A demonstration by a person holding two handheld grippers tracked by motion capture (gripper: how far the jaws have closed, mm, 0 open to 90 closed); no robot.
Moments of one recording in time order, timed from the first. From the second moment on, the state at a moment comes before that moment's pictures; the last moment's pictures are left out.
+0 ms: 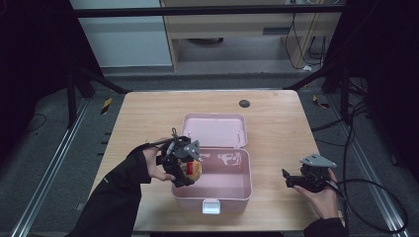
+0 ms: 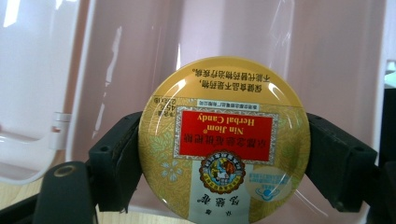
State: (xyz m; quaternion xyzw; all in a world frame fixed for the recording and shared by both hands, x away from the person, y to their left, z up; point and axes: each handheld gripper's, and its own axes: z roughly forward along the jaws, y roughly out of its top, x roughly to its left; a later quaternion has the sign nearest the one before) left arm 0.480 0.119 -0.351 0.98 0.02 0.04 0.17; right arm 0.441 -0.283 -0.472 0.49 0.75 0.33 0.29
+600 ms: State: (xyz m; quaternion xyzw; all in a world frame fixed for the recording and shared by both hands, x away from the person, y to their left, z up) left arm 0.482 0.117 -0.377 0.99 0.02 0.02 0.15; right arm 0.441 -0.281 -0.475 0.49 0.75 0.33 0.29
